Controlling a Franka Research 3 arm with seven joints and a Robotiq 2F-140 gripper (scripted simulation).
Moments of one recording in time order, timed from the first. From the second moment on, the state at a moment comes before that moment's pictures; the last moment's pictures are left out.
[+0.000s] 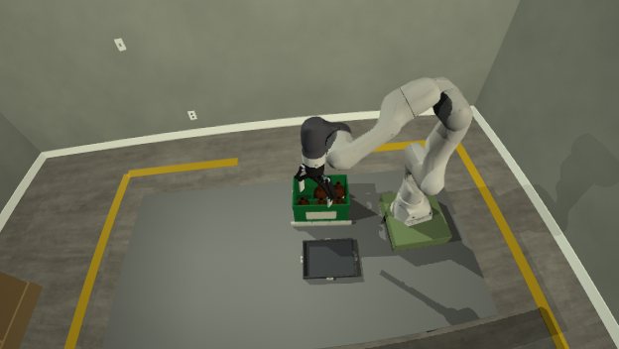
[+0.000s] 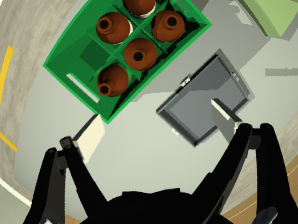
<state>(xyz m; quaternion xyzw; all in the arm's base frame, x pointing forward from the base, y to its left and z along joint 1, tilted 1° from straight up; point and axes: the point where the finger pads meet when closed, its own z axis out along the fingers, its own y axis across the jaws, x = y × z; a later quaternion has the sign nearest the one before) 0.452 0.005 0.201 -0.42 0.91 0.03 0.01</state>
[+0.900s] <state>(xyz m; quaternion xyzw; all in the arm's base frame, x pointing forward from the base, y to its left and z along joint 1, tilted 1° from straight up) 0.415 -0.146 0.178 -0.34 0.94 0.00 -0.01</state>
